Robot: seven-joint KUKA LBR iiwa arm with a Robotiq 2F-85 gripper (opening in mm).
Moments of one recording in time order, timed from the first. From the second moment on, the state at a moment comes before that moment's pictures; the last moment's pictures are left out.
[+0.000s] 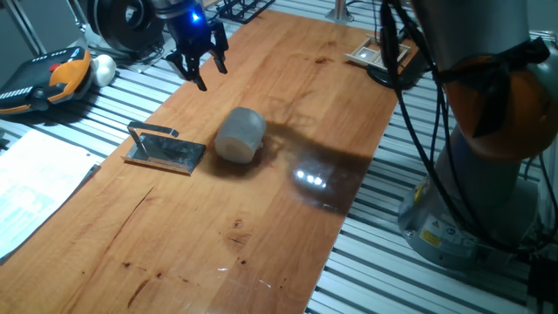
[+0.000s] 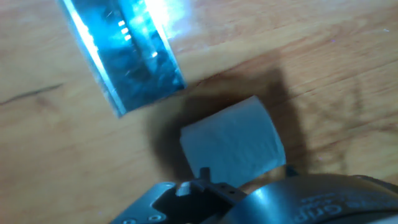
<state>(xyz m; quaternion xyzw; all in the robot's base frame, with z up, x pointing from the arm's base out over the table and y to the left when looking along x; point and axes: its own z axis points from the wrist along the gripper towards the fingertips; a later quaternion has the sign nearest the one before) 0.552 0.007 0.218 -0.14 -0.98 0.05 0.12</state>
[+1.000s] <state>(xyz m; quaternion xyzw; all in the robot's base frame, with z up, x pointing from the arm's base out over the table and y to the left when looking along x) 0.562 0.005 0.208 -0.31 -0.94 0.01 0.11</state>
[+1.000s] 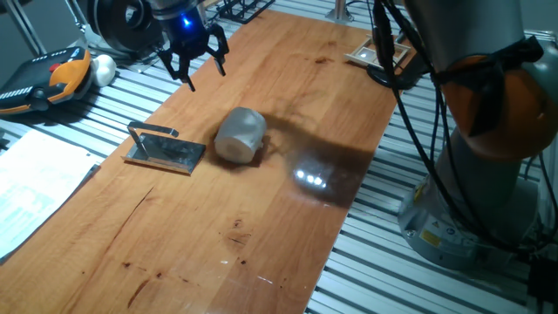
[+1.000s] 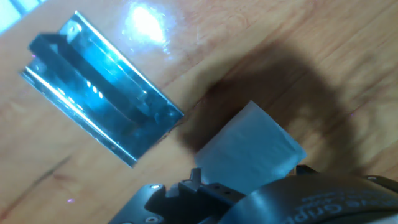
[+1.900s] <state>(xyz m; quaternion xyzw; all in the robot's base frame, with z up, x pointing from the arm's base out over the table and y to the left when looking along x) 0.539 -0.001 0.196 -0.44 -0.89 0.00 0.08</state>
